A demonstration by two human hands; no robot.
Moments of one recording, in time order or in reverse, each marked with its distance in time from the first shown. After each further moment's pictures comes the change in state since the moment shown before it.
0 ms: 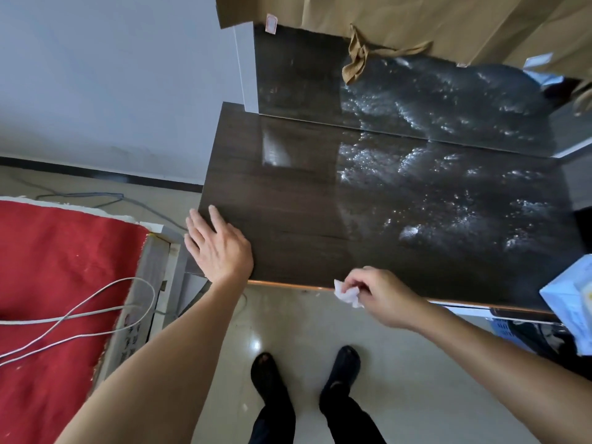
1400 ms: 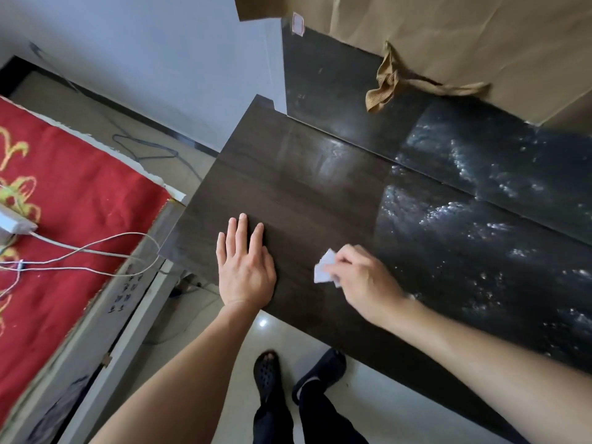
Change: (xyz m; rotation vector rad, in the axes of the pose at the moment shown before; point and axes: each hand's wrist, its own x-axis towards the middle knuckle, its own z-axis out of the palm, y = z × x) left_hand -0.059 0.068 0.030 0.083 0.104 0.143; right_hand 0.102 0.050 -0.063 -0.288 0.100 -0.620
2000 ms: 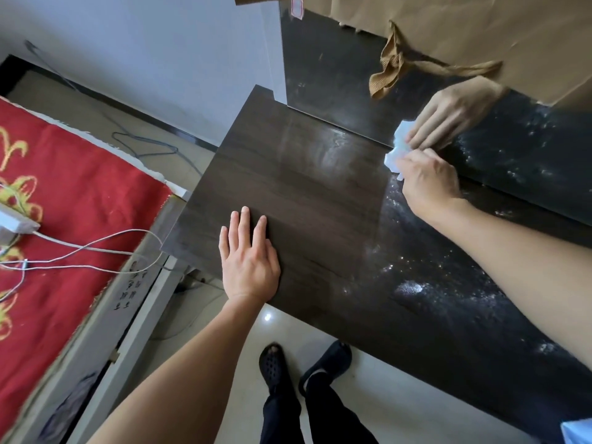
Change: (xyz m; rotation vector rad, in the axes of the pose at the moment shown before) left_hand 0.000 -0.002 0.002 0.002 -0.002 0.004; right_hand 0.086 0.097 -0.076 -0.500 0.244 0.271
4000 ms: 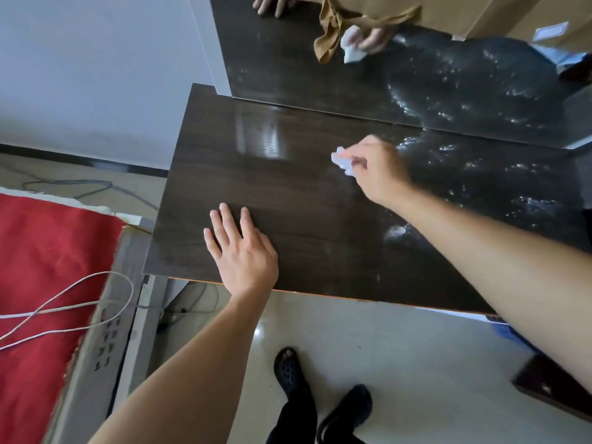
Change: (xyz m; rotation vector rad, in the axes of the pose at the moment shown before) left_hand -0.001 -0.009 0.006 -0.070 -0.023 0.051; right_hand -0.066 -0.075 -0.029 0.553 0.082 0.304
